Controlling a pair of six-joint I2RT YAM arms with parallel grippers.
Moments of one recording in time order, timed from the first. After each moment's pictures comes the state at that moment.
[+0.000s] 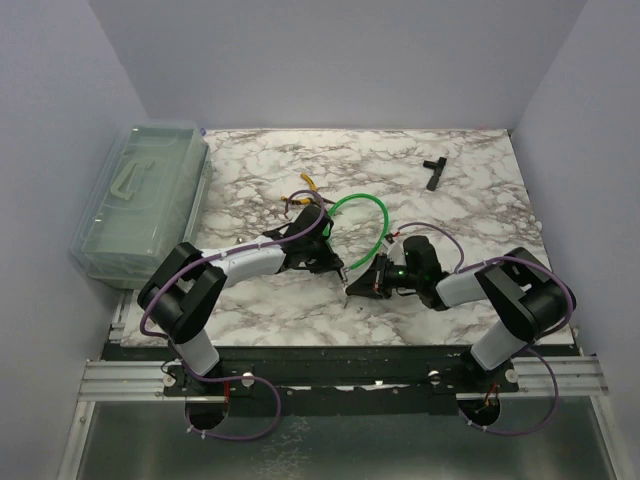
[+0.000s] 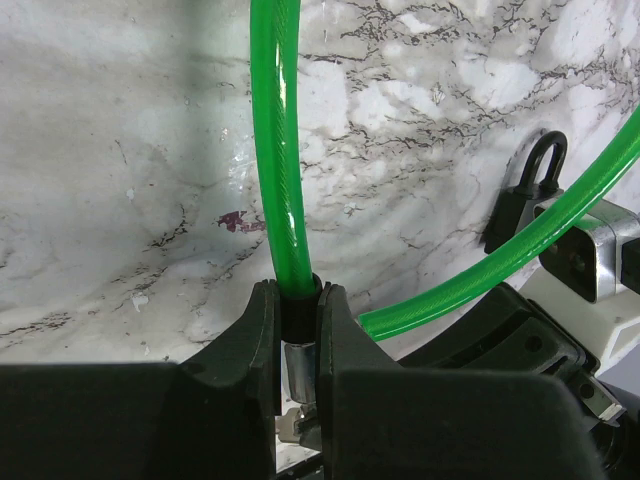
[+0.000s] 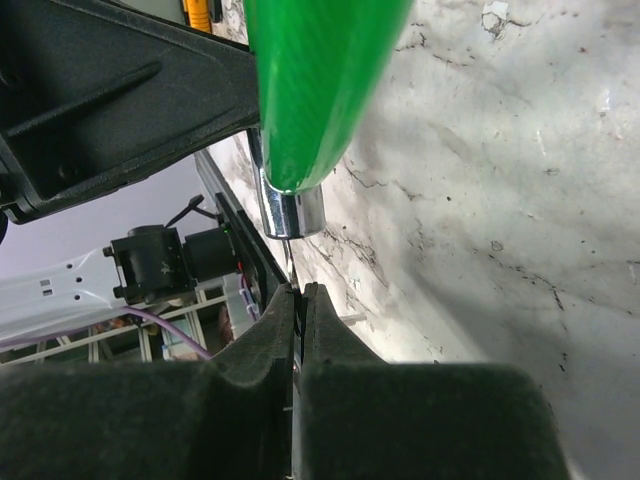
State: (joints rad) left arm -0.72 1.67 0.95 -0.17 0.10 -1.14; right arm 0.52 1.63 0.39 0.68 -0.68 1.05
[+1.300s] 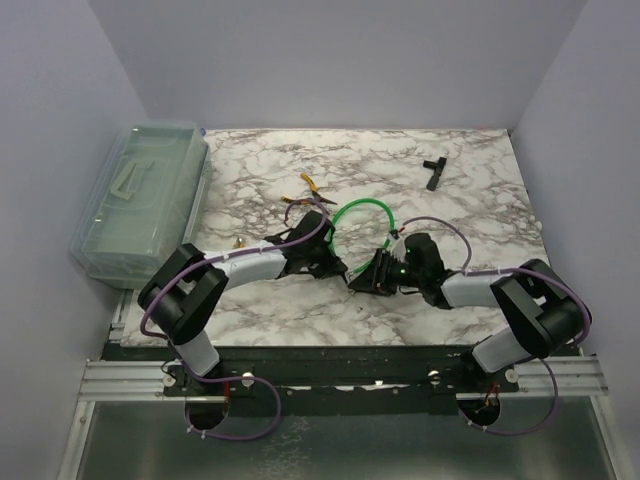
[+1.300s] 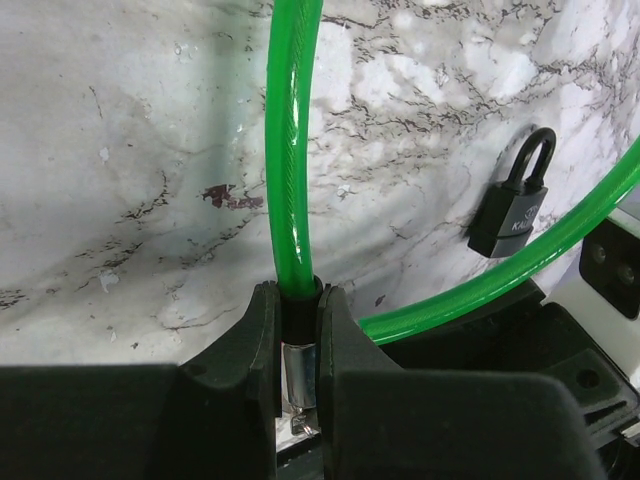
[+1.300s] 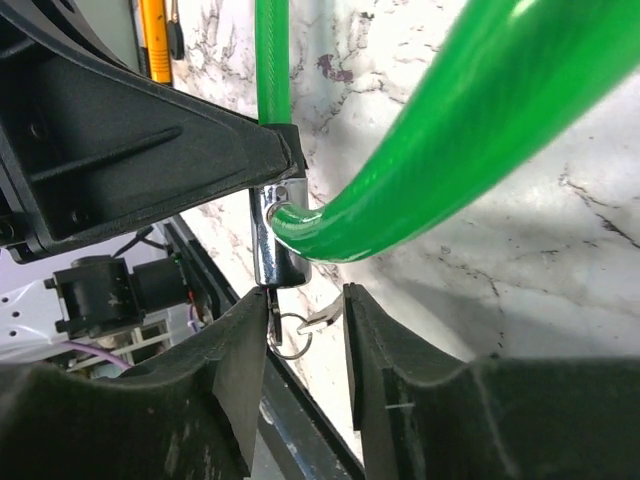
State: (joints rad) left arm -0.75 1.66 0.91 -0.13 0.11 -1.25; right arm 0.52 1.51 0.41 0.50 -0.56 0.92
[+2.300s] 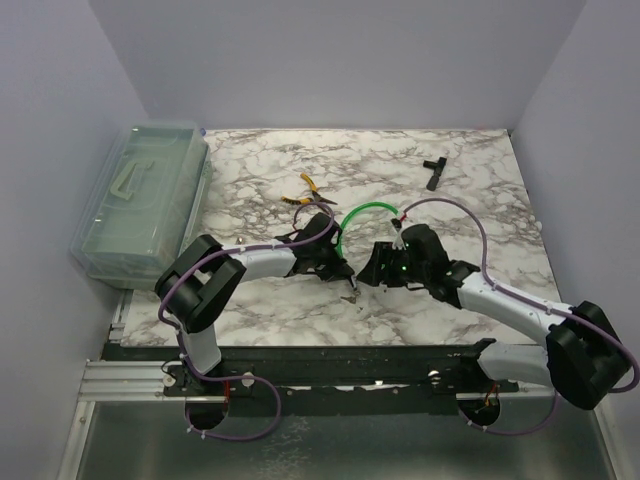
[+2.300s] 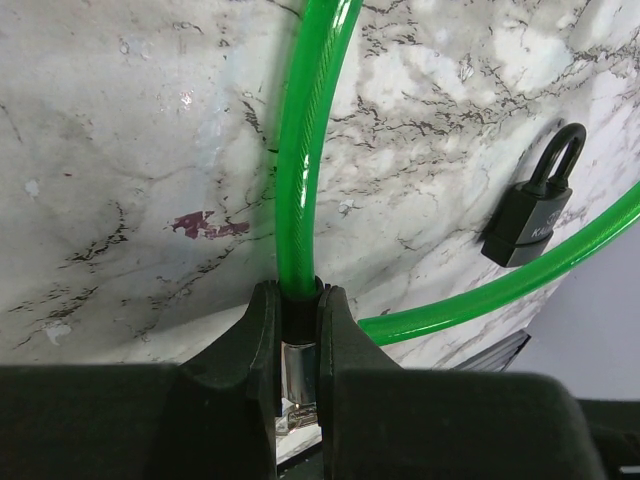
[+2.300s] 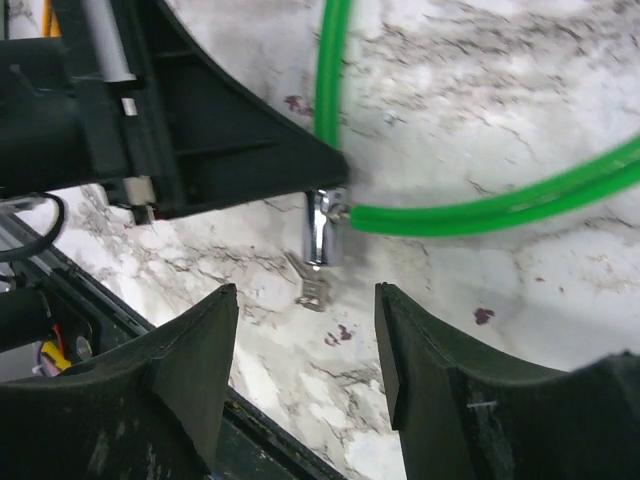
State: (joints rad) left arm -0.76 1.78 0.94 -0.07 0.15 -1.28; right arm 0.60 1.19 0.55 -0.05 -0.23 0.63
